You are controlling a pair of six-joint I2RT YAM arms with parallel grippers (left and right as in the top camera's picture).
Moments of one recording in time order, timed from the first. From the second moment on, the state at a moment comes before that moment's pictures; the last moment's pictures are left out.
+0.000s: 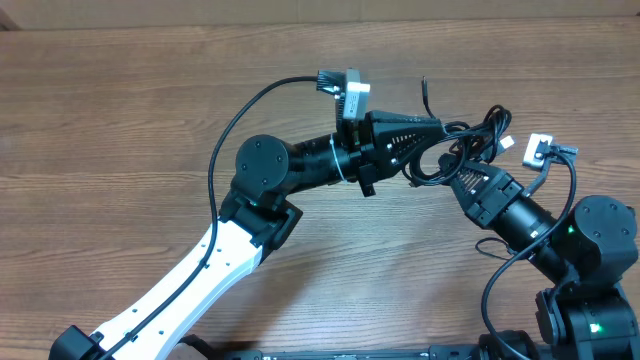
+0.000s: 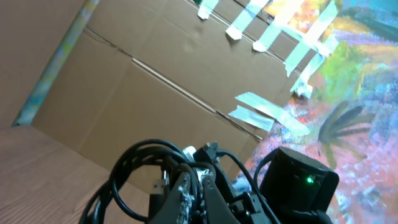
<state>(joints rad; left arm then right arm) -0.65 1.39 1.03 0.76 0.72 -0.86 0.10 0.68 0.83 -0.33 -0.60 0.97</state>
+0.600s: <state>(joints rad) -0.62 1.39 1.03 0.72 0.65 -0.85 0.10 0.68 0.83 -0.38 -0.73 0.92</state>
